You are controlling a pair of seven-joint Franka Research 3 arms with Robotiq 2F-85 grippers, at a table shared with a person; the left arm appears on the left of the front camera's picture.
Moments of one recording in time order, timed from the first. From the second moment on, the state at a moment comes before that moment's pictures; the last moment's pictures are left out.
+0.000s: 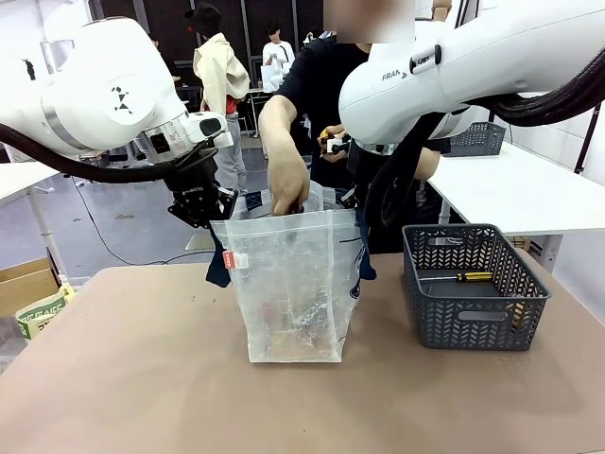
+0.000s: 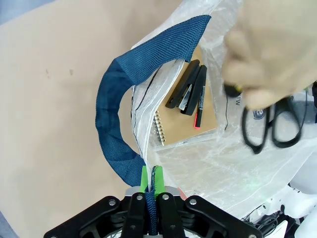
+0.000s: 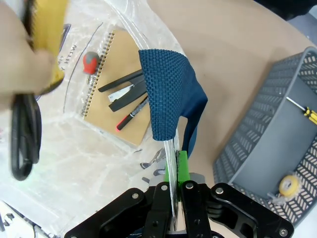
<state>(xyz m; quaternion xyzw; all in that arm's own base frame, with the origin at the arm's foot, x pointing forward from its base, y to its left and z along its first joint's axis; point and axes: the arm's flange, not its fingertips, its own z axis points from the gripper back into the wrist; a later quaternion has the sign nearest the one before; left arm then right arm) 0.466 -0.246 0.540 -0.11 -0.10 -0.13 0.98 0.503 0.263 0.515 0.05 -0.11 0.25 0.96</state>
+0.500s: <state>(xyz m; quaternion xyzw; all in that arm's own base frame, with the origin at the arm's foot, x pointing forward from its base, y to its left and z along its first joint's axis) 0.466 -0.246 0.540 -0.11 -0.10 -0.13 0.98 0.503 0.263 0.515 0.05 -0.11 0.25 0.96</state>
